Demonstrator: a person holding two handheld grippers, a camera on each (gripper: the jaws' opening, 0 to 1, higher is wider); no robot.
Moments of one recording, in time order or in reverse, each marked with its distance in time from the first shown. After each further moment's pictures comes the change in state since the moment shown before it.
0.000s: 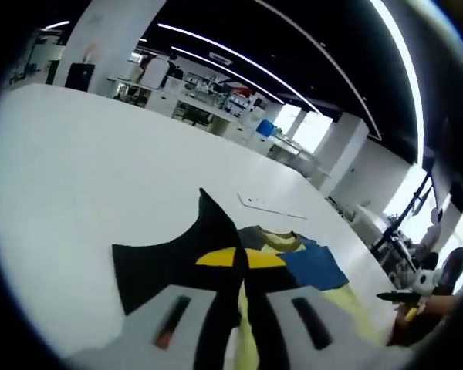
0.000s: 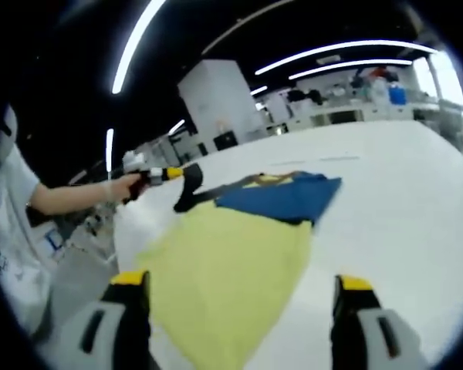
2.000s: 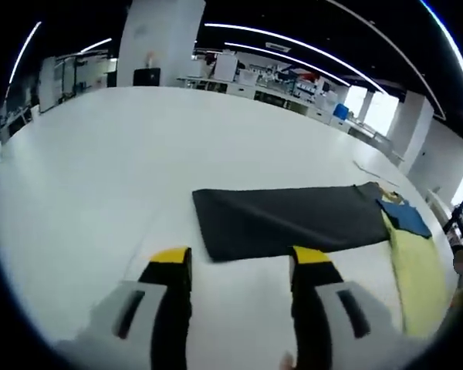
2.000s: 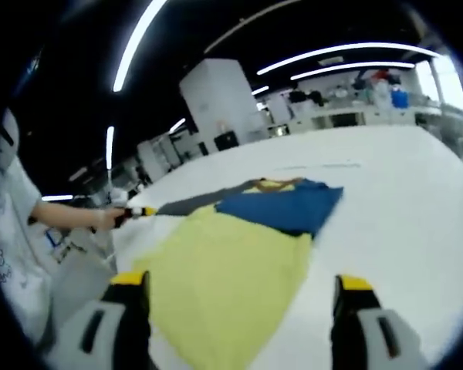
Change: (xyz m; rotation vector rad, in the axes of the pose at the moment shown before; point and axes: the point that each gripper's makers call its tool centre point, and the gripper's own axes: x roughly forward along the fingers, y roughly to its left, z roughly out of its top) left arm -0.164 0.236 -0.045 0.052 0.054 0.495; right arm 0.002 0.000 0.015 -0.018 0.008 -0.002
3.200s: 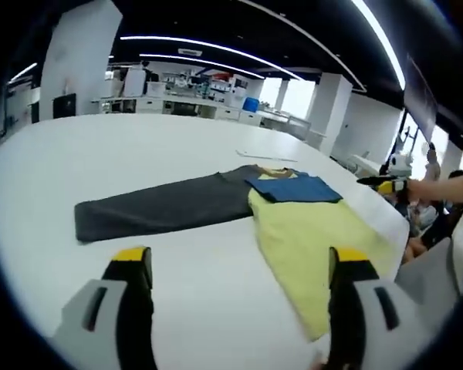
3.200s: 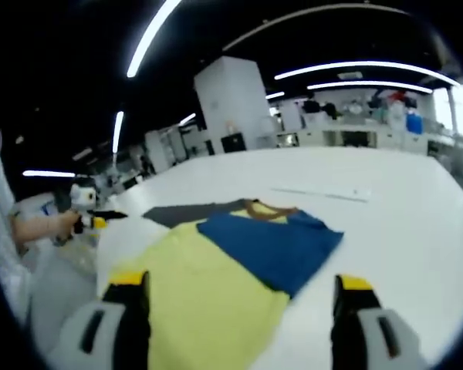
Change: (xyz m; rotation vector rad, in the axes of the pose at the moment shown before) left arm -0.088 -0.158 -0.021 0.191 -0.026 -0.406; right arm 0.044 -0.038 0.058 -0.132 -0.008 0.009
